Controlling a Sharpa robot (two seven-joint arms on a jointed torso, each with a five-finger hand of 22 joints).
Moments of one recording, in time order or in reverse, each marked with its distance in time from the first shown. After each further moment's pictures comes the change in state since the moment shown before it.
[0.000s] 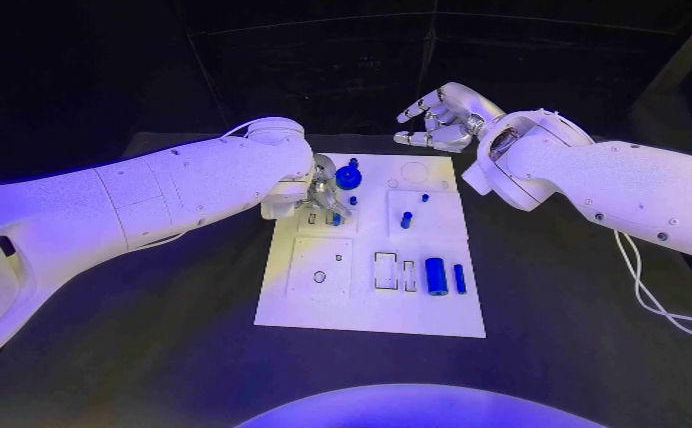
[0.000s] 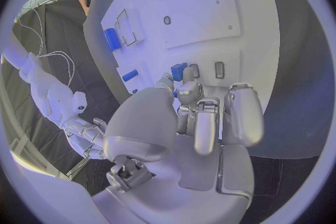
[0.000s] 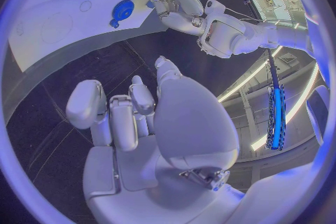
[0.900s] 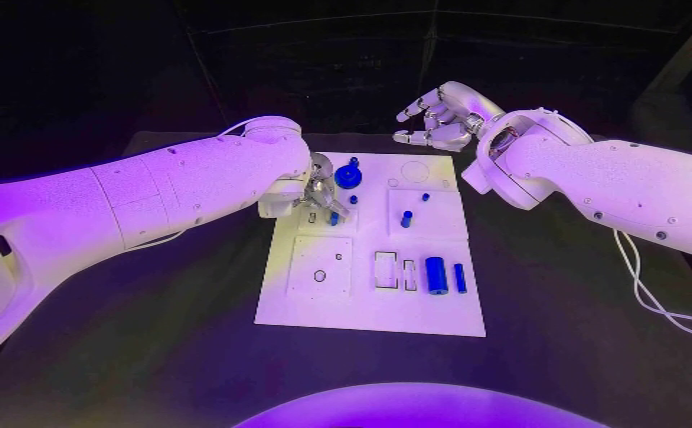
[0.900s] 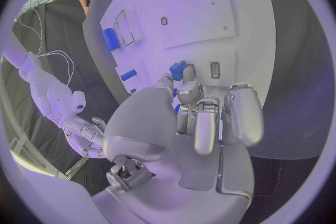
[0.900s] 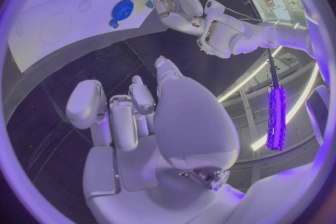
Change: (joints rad) left arm 0.000 -0.008 0.000 0.000 0.001 0.000 -0.001; left_hand -0.011 0.001 -0.001 0.014 0.000 0.000 0.000 0.000 0.011 0.004 0.004 -0.004 0.003 0.000 0.000 0.000 0.000 0.000 0.000 0.000 0.000 0.006; right arm 0.000 0.004 0.000 -0.003 0.000 0.000 0.001; right_hand 0.000 0.000 0.000 0.000 0.000 0.000 0.000 0.000 0.000 0.000 0.000 0.000 -0.001 0.000 0.000 0.000 0.001 0.000 0.000 0.000 0.000 -0.001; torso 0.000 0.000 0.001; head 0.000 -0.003
